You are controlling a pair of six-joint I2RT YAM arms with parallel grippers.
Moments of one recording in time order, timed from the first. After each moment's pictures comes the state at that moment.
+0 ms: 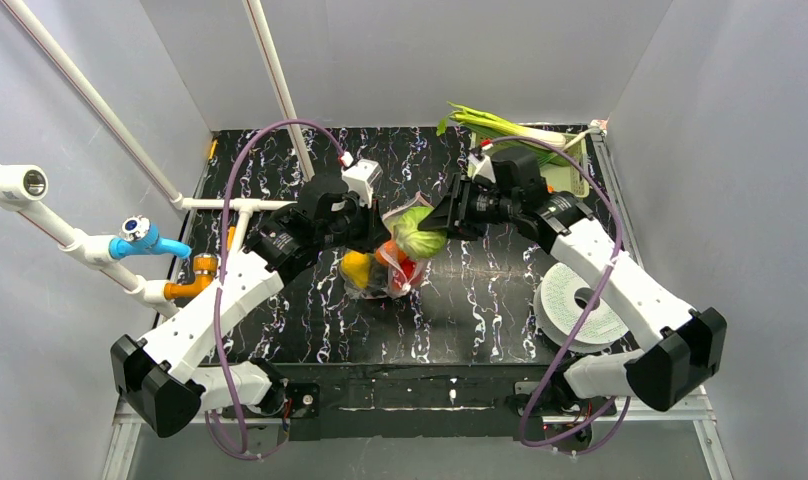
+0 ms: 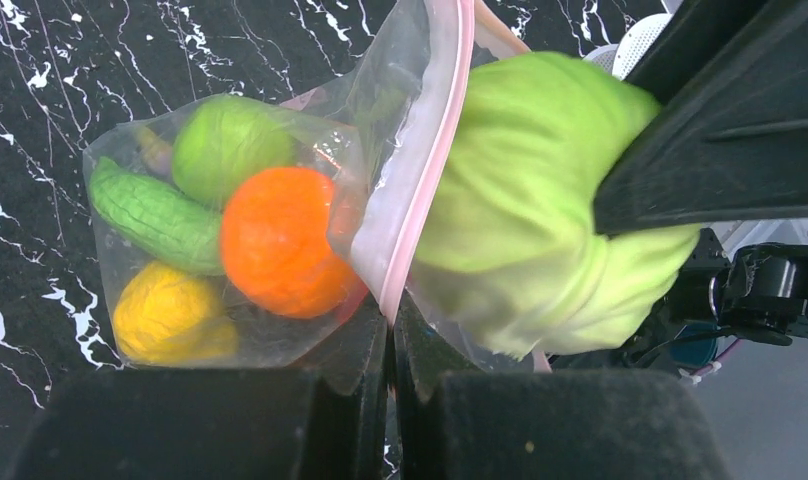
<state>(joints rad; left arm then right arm) -0.66 1.19 1.15 -0.53 0.14 -0.31 0.57 1.29 1.25 -0.55 -0.51 0.82</state>
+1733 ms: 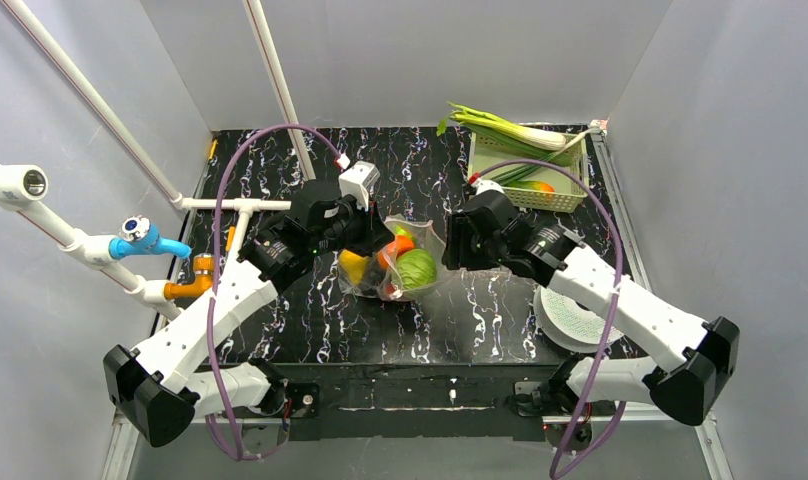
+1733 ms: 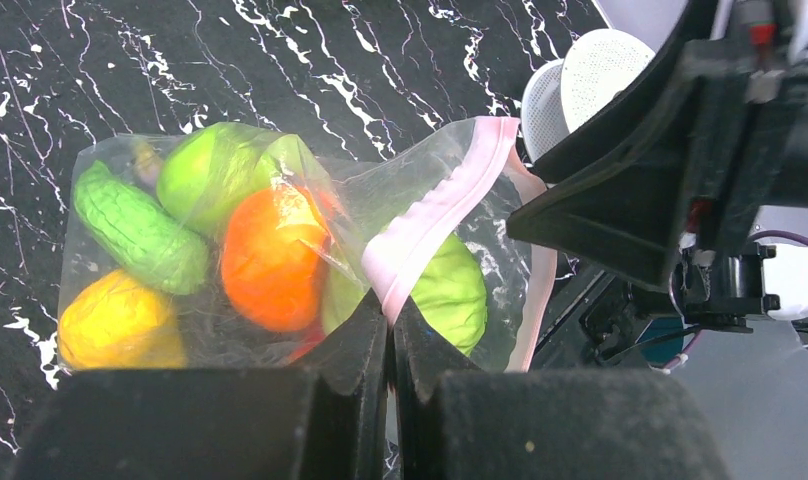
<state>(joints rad) -0.67 1.13 1.10 -0.46 0.20 -0.33 0.83 1.21 1.18 -0.79 0.17 0.62</state>
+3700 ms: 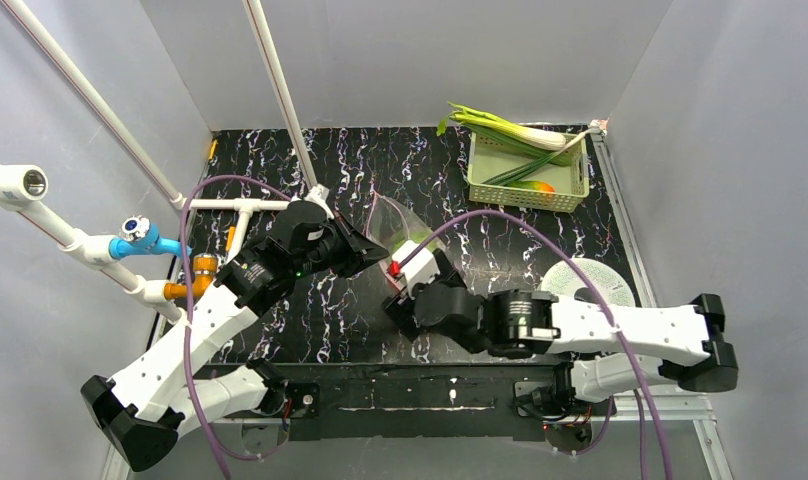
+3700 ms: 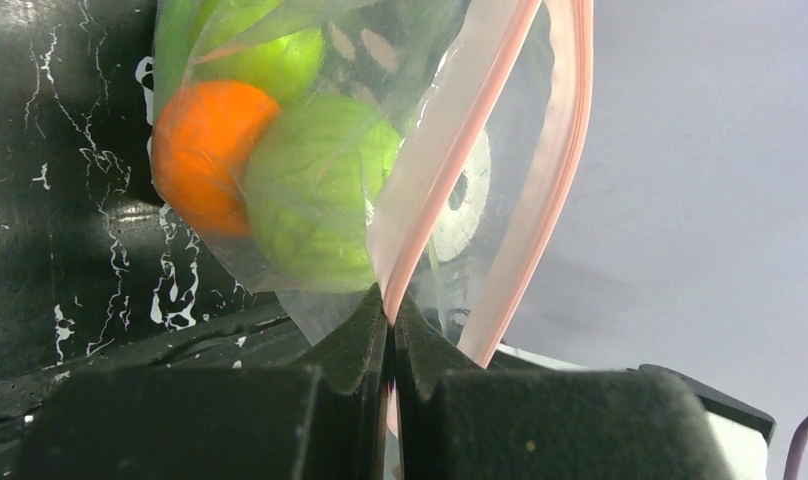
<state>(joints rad) -0.70 0.97 1.04 -0.61 0.10 -1.19 1.47 1.18 1.16 -0.59 0.60 0.26</state>
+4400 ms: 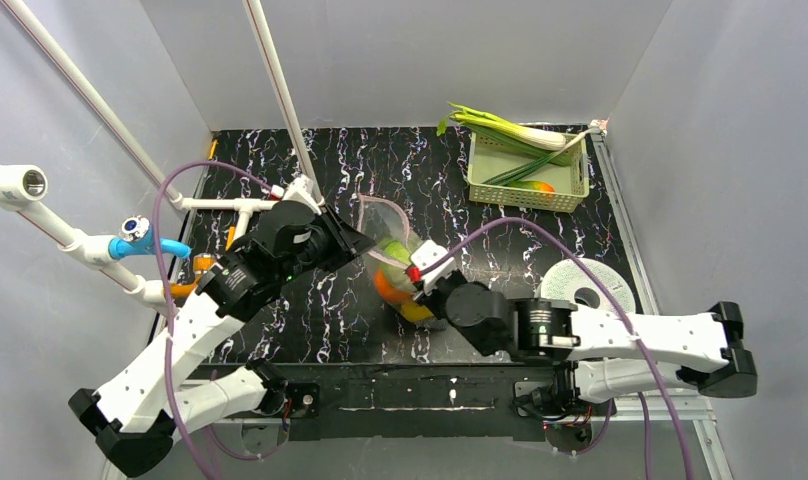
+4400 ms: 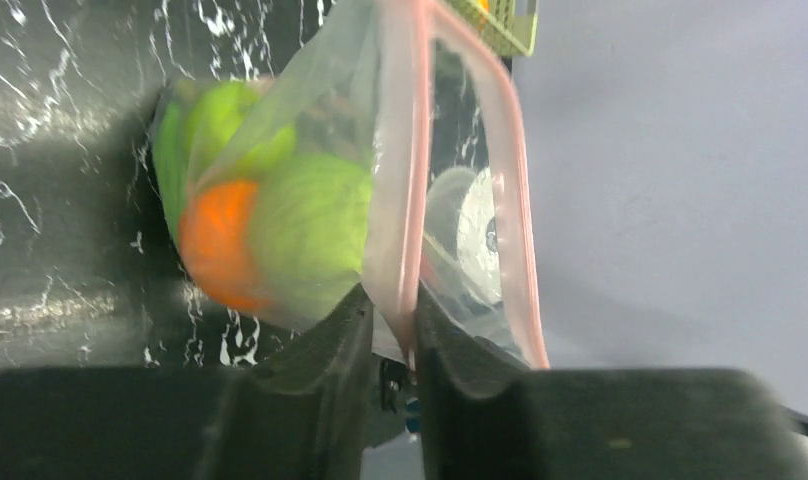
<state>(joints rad) -0.72 0.95 1.12 -0.70 -0.05 -1.07 1.51 1.10 1.00 -0.30 0.83 0.01</state>
